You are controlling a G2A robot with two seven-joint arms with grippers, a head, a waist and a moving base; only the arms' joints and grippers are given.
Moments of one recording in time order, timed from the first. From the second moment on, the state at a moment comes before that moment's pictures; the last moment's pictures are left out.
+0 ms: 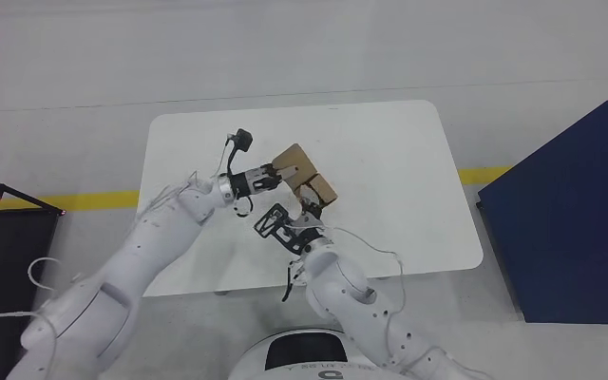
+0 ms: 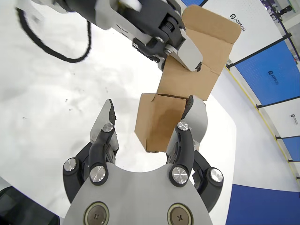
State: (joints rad) left arm 0.82 -1.15 -0.68 -0.88 0.11 -0.99 -0.29; right arm -1.42 -1.43 0.77 -1.68 -2.02 0.13 0.56
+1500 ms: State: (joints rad) left arm 0.95 -1.12 -0.83 -1.01 -0.18 -0.88 -0.55; right arm -1.49 -1.46 0.78 -1.71 -2.16 0.15 0.60
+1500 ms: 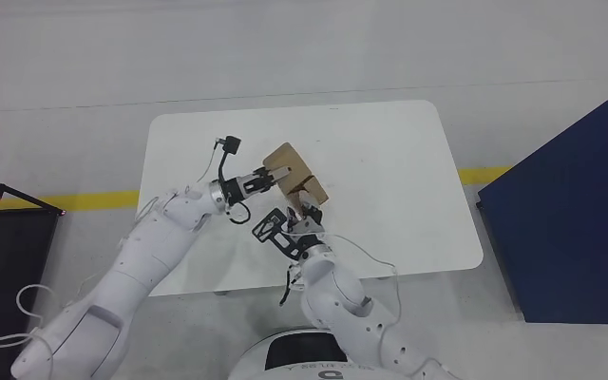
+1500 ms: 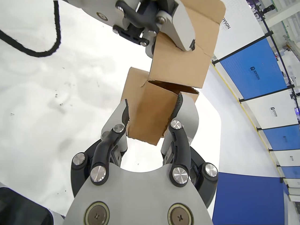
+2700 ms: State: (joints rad) left arm 0.92 -1.16 -0.84 -0.91 -0.34 -0.88 -0.70; right arm -1.53 -1.47 0.78 -1.75 -2.21 0.11 0.58
